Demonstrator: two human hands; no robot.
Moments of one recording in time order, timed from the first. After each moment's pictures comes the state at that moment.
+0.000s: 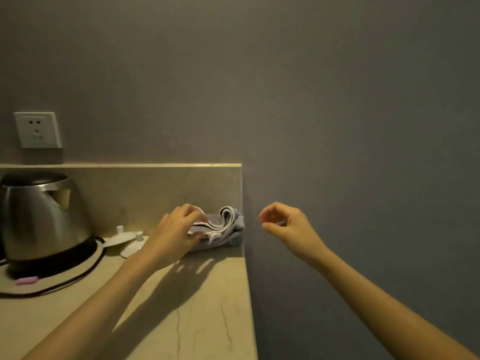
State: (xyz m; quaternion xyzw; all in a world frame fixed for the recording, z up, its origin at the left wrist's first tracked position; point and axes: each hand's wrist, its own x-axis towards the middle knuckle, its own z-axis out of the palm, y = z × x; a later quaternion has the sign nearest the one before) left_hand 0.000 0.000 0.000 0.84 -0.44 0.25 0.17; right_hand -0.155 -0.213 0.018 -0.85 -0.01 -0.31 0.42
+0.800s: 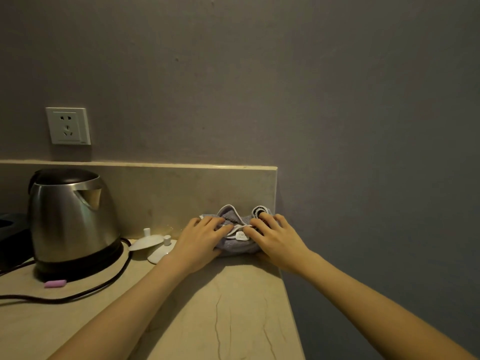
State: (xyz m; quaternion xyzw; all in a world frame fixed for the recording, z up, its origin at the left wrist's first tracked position) left_hand 0.073 0.000 -0.031 0.84 -0.45 0.29 -0.02; right_hand -0.027 -0.203 -0.032 -0.93 -0.11 -0.28 -0.23
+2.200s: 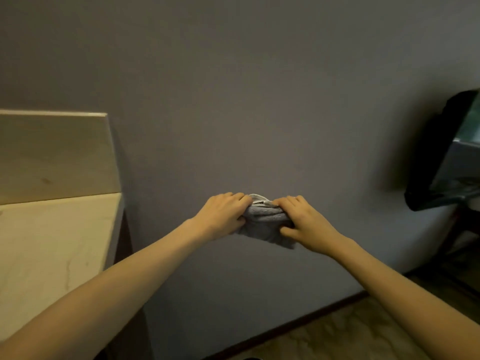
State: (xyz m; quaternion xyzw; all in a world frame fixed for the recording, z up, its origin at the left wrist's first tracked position) left_hand -0.206 -0.256 -0.033 0.73 -0.65 0.19 0.08; right_hand -0.385 -0.392 -0.043 -0.97 0.12 -0.23 0.03
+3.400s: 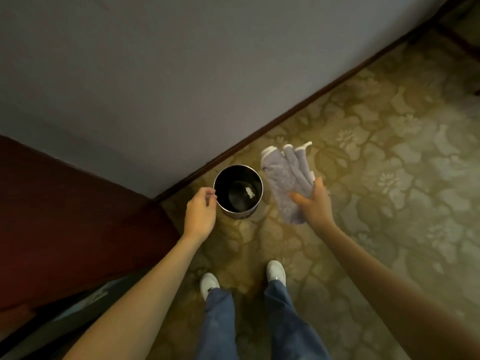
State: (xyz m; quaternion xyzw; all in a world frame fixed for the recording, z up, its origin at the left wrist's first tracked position) left_hand -0.288 -0.232 -0.480 0.82 -0.31 -0.35 0.33; right_hand -0.518 -0.354 -0.464 -0.59 0.60 -0.22 0.50
